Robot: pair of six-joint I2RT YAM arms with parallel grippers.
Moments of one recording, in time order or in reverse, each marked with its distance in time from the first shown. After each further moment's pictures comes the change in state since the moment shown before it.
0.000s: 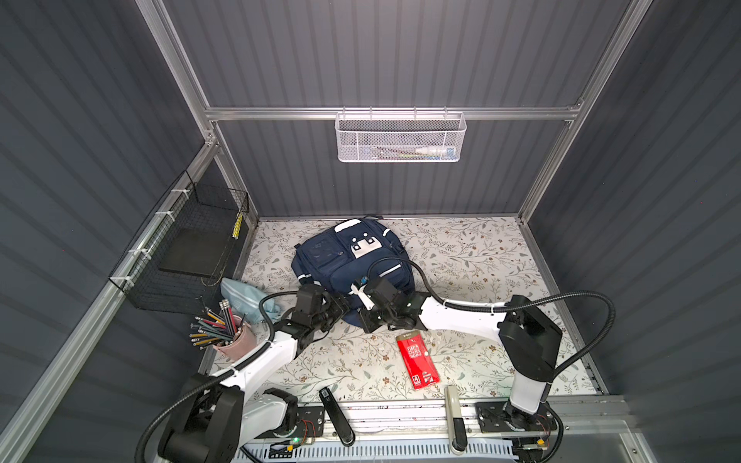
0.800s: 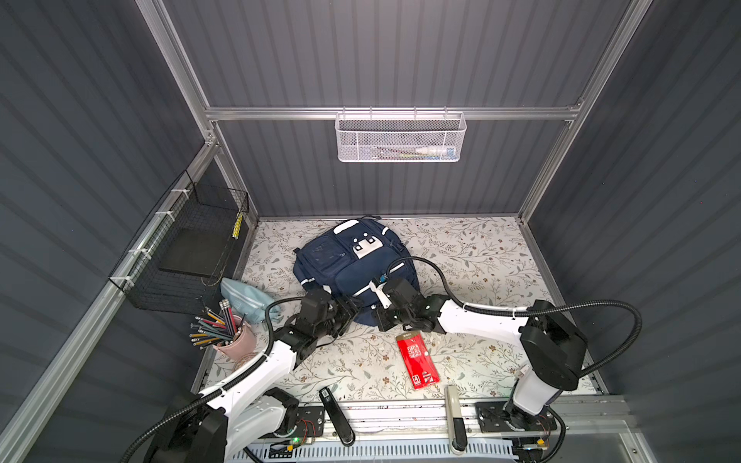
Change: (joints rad) left arm -0.111 -0.157 -0.024 -0.062 0.024 -0.180; right arm -0.076 -0.145 -0.183 0.080 0.011 0.026
